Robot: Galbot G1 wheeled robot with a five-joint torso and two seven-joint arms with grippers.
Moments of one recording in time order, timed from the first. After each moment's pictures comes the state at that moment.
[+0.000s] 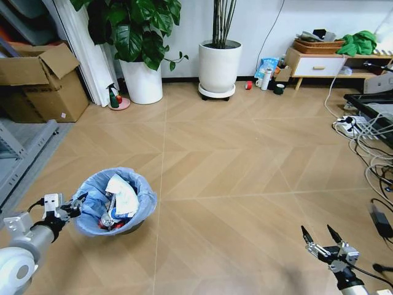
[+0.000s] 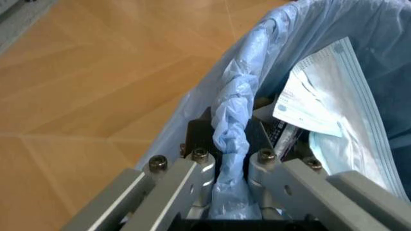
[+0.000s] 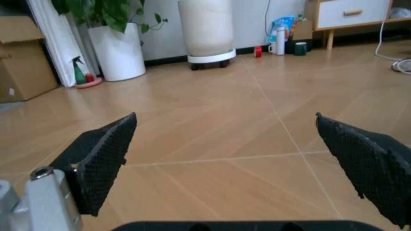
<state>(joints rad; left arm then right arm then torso) 1.66 -0.81 -0.87 -2.01 -0.96 0.31 -0.05 -1.70 1.25 0.90 1.56 0.68 0.45 -0.58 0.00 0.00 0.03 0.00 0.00</state>
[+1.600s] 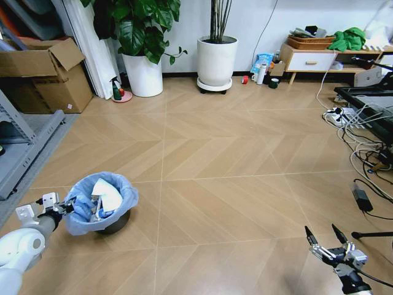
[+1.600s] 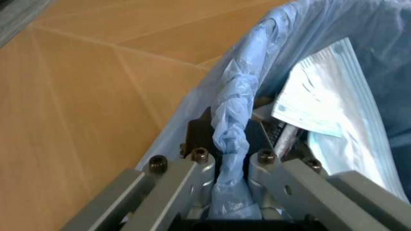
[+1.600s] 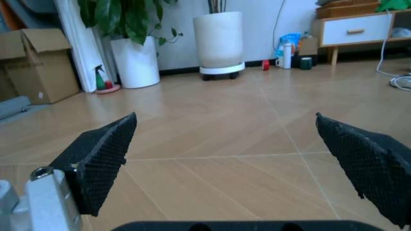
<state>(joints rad) 1.29 -0.78 -0.64 -1.51 -0.99 0.33 -0.12 -1.73 1.26 0.92 1.62 0.69 0.47 -0.61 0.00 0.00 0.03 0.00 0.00</state>
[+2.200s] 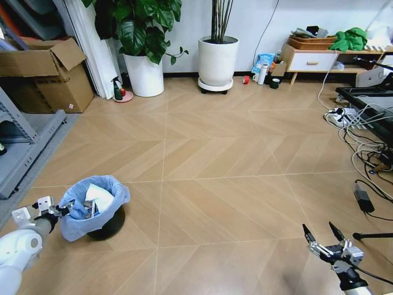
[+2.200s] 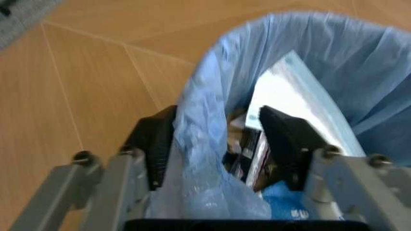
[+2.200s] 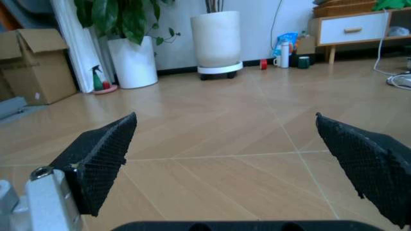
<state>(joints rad) 1.29 -0.77 -0.65 -1.49 -1.01 0.32 -0.12 -1.72 1.26 0.92 1.61 0.69 0.47 -0.60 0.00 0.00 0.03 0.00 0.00</state>
